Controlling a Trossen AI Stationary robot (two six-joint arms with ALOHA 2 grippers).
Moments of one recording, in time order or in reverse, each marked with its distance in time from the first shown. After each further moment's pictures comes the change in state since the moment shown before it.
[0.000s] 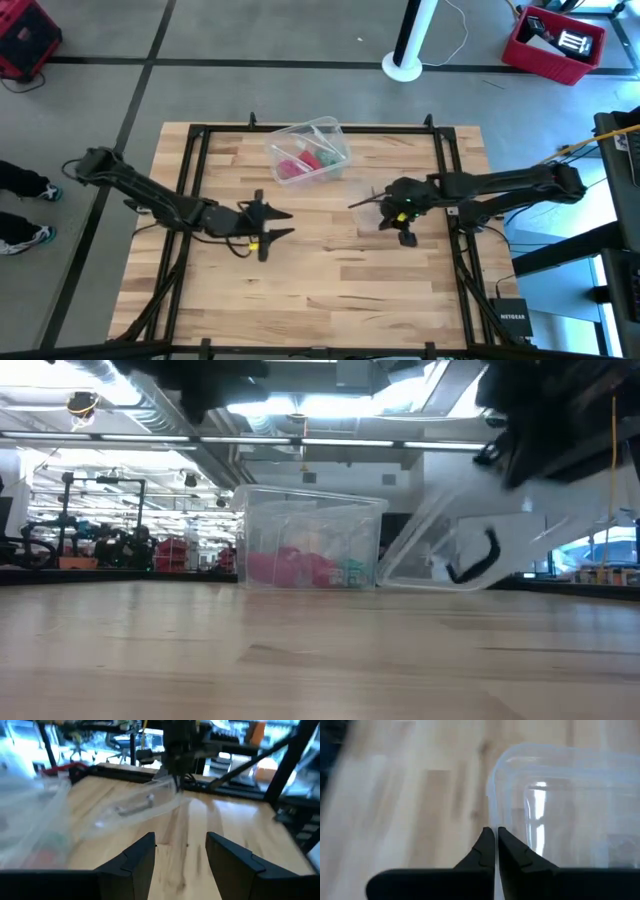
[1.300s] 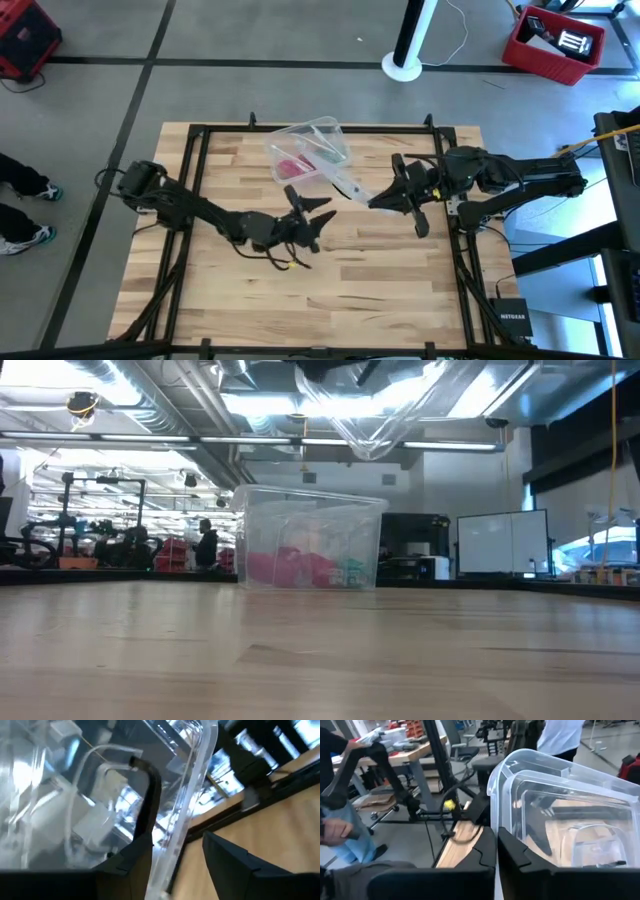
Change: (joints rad) left arm 0.048 0.491 0.364 0.471 -0.298 1.077; right arm 0.166 -0.052 0.482 0.221 0.152 0.150
